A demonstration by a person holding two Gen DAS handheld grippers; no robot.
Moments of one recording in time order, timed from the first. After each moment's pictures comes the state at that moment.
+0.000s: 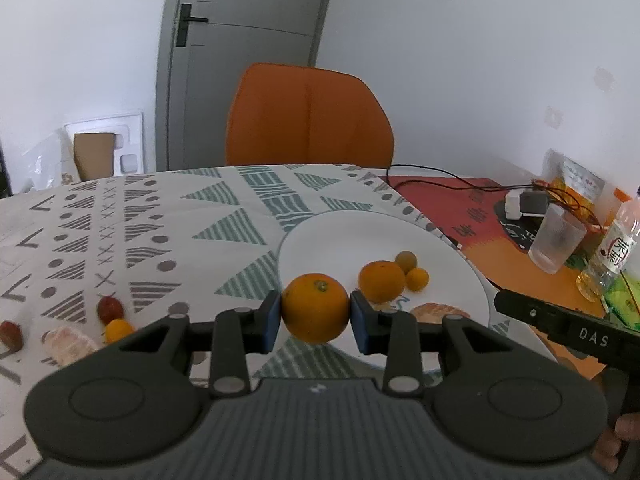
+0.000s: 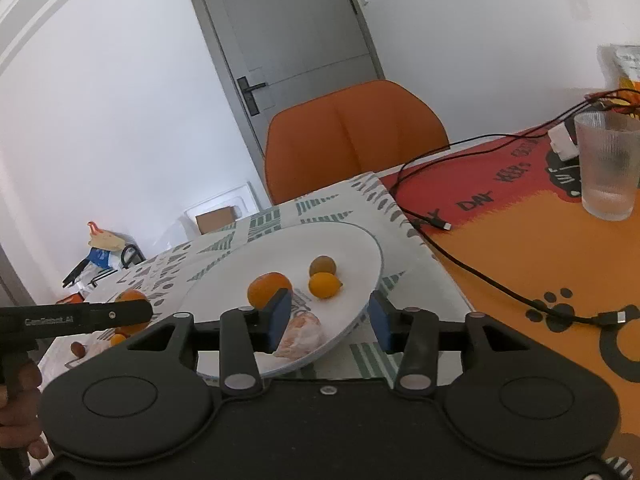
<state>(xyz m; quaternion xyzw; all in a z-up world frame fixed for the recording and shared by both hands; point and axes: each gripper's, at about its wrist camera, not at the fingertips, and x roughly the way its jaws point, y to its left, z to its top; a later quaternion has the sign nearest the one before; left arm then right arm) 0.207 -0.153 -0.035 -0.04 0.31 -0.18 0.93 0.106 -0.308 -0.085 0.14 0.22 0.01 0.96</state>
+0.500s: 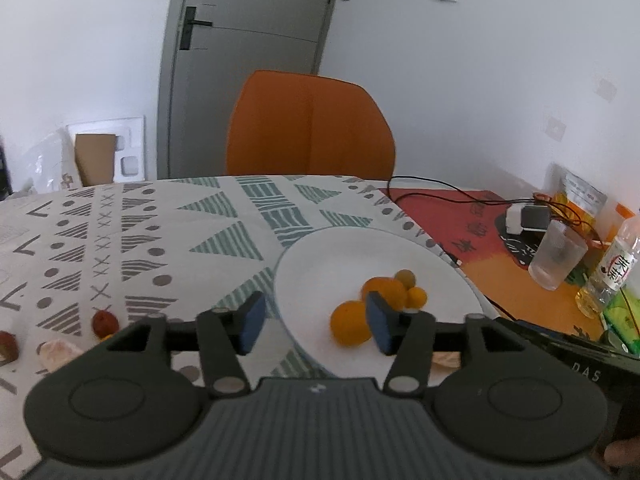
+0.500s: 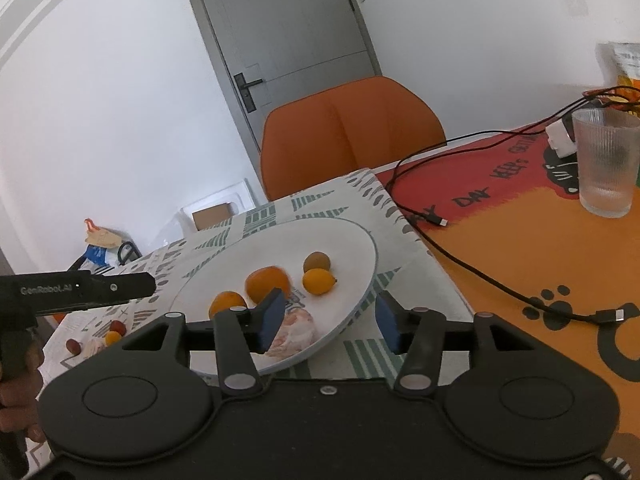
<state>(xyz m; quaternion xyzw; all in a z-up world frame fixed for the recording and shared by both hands) 0.214 -0.150 -0.029 -0.05 0.30 -0.17 0.94 0.109 -0.306 -0.087 0.14 0.23 0.01 0.96</state>
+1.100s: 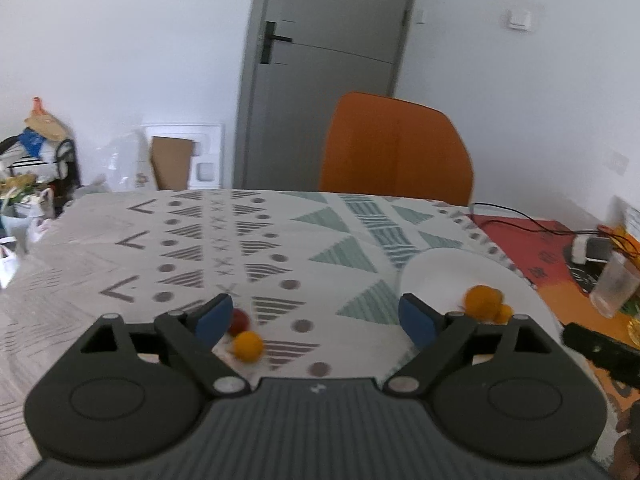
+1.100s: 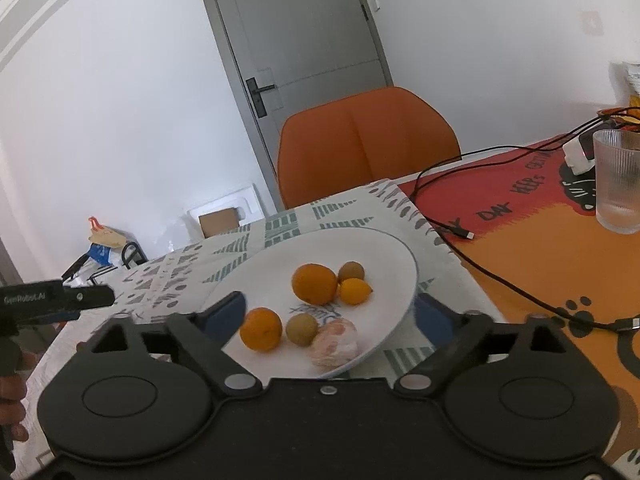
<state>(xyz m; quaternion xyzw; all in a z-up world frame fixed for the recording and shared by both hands) 0.199 -0.081 -0.018 -0.06 0.29 -0.05 0.95 0.109 -0.275 -0.075 0.13 0.21 0.02 0.97</state>
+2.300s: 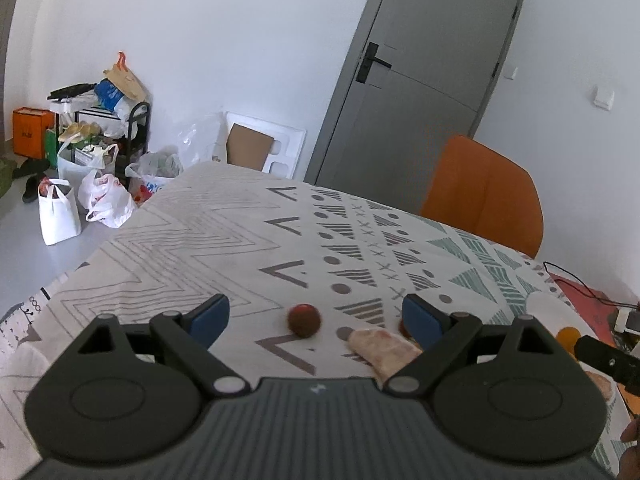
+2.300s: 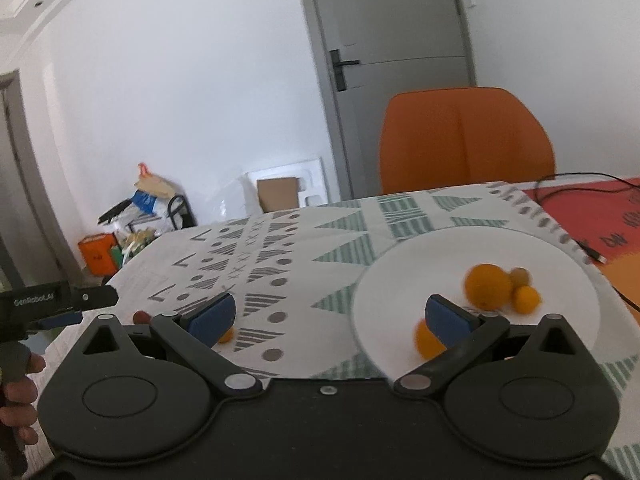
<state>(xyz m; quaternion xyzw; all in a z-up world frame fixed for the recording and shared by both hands) 0.175 0.061 -0.051 -0.16 0.26 0.02 0.95 0.146 -0.139 -0.070 0.04 0.24 0.11 0.96</state>
